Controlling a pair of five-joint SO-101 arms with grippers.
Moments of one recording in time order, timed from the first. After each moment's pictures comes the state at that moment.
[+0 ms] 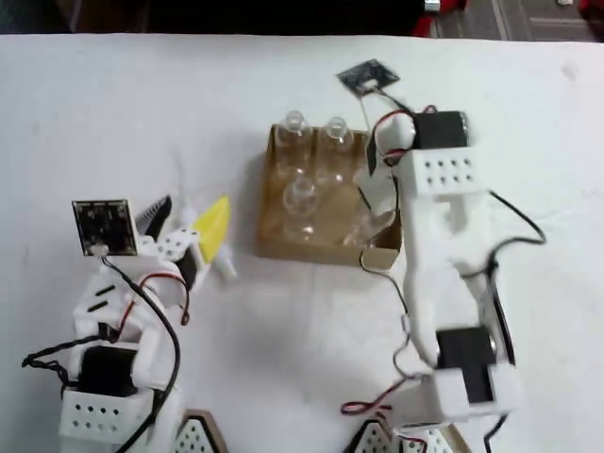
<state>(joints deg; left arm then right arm) 0.1 -83.6 74.6 40.0 11.9 -9.2 -1.5 -13.5 96.8 23.9</state>
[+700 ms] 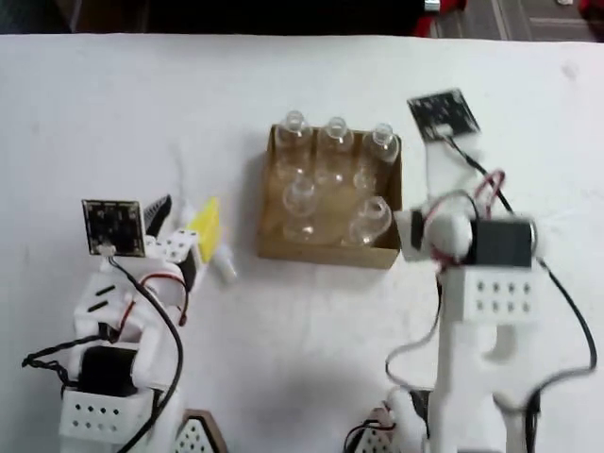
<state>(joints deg) 0.2 -83.6 74.6 40.0 6.8 -1.1 -37.4 16.7 89.4 16.2</state>
